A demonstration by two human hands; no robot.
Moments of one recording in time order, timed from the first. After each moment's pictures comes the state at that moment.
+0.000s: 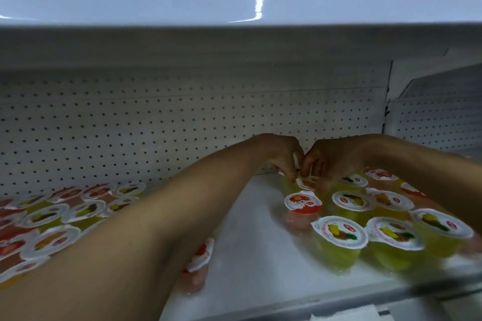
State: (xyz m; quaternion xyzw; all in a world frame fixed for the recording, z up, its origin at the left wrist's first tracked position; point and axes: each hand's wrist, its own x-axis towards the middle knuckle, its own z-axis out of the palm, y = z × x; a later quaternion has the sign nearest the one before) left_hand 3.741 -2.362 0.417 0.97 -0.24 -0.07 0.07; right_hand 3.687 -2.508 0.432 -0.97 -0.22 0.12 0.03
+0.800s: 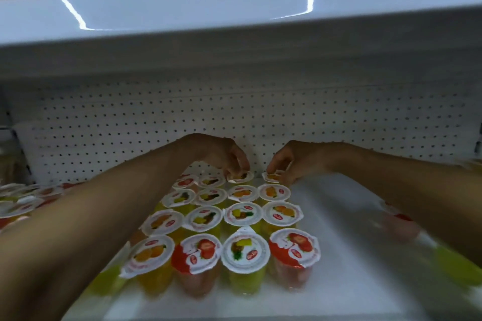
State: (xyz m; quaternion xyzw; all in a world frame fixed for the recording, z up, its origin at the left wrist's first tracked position) left_hand 3.693 -2.106 0.420 0.99 -0.04 -0.09 0.11; right_hand 3.709 -2.328 0.405 -0.91 -0.34 0.11 0.22
